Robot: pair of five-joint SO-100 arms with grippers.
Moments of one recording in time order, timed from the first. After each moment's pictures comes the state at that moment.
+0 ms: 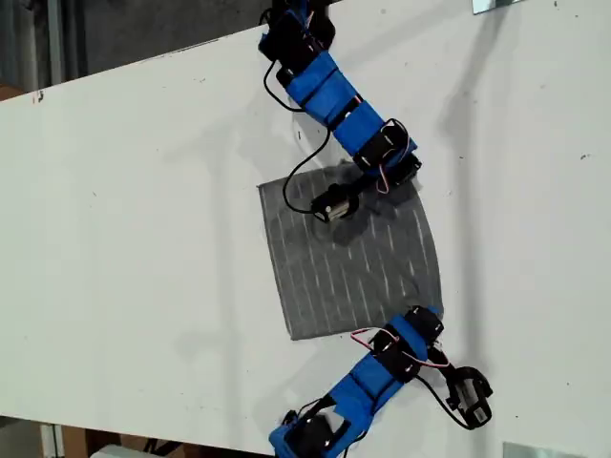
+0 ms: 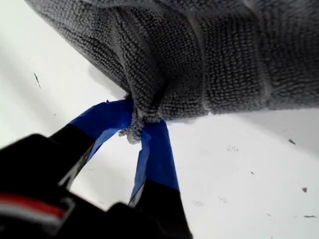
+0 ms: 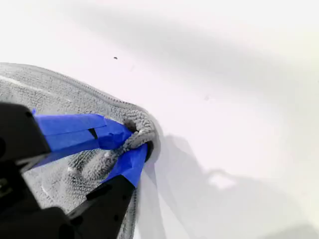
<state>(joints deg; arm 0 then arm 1) 36.7 41.3 53.5 66.0 -95.6 -35.0 51.9 68.3 77.6 91.8</state>
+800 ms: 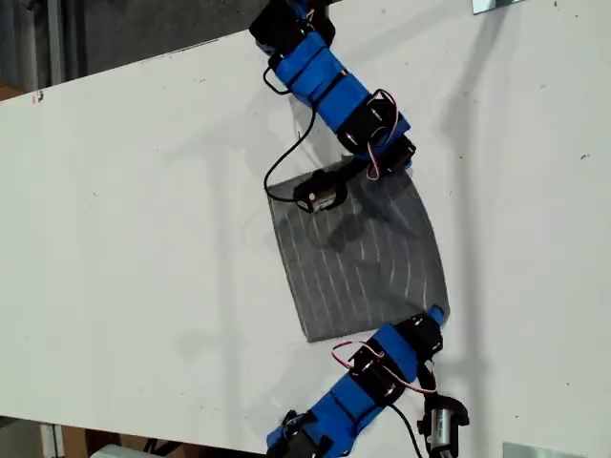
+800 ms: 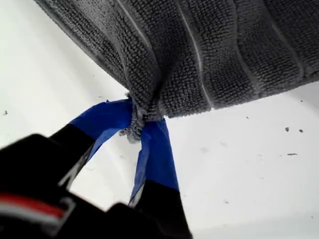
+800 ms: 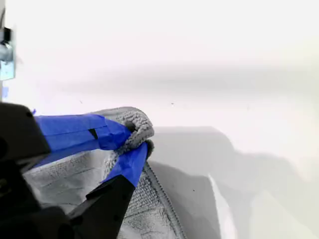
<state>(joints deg) 36.4 57.7 50.2 70.6 -73.9 -37.5 63.3 56.8 94.4 92.2</state>
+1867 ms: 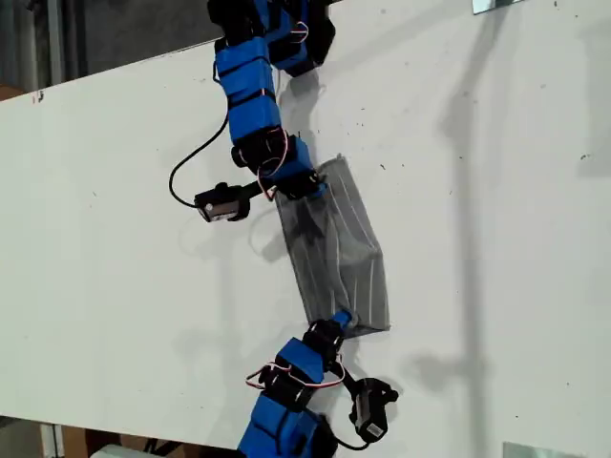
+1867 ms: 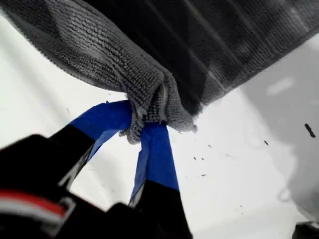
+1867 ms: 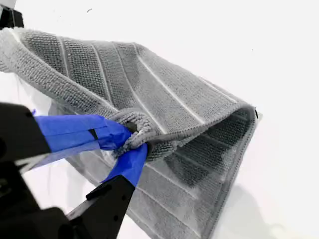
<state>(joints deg) 16.0 103.2 111.4 55.3 -84.6 -9.9 81.1 72.7 91.4 74.2</state>
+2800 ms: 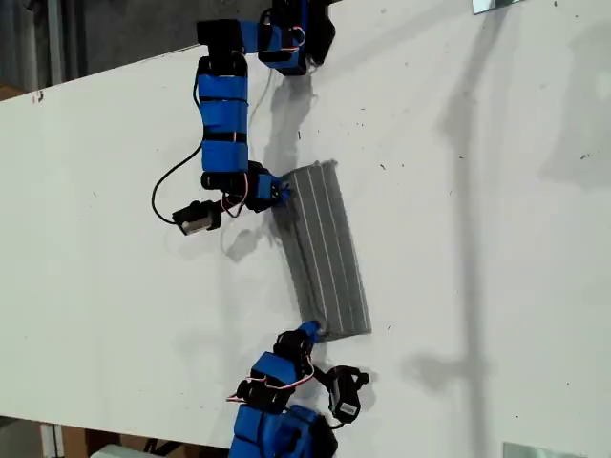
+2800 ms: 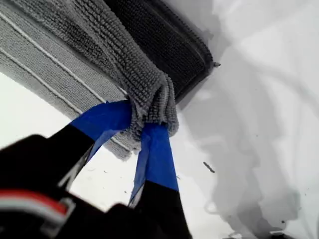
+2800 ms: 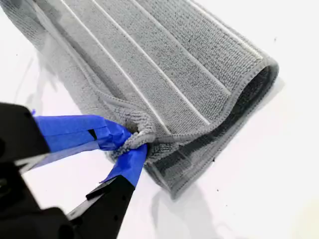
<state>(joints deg) 2.1 119.5 136.2 48.3 -90.2 9.1 71.5 78.0 85.0 56.1</state>
